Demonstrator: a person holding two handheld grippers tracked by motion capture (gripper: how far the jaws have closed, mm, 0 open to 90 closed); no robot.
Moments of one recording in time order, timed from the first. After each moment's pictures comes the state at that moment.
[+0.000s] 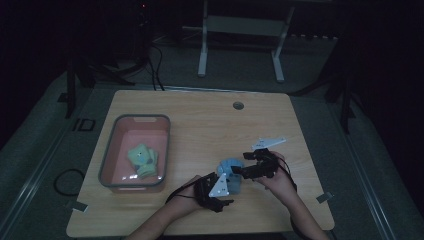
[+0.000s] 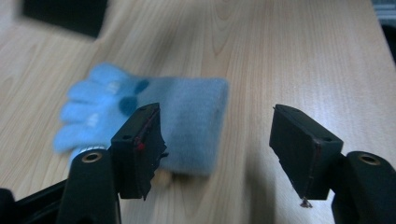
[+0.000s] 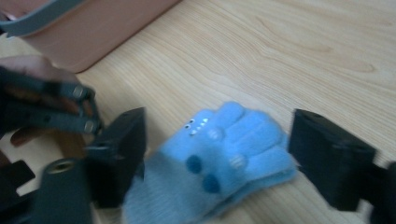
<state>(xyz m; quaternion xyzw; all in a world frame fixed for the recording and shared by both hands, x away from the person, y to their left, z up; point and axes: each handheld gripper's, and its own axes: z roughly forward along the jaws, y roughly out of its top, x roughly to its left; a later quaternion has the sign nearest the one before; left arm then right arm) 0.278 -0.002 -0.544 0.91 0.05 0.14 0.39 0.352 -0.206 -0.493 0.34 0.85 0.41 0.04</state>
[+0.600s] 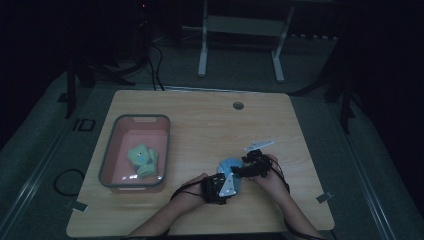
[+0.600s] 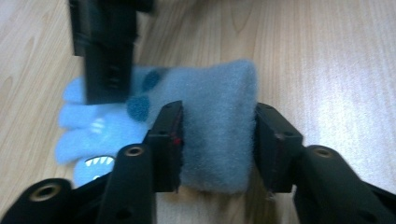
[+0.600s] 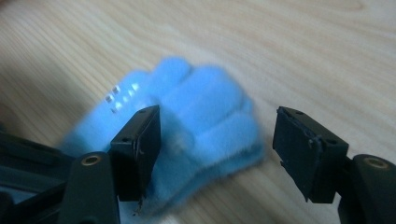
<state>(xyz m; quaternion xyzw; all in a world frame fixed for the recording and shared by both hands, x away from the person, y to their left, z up) 0.289 -0.018 -0.554 0.92 0.04 0.18 0.34 0.371 -0.199 -0.542 0.37 0.87 0.33 0.08</state>
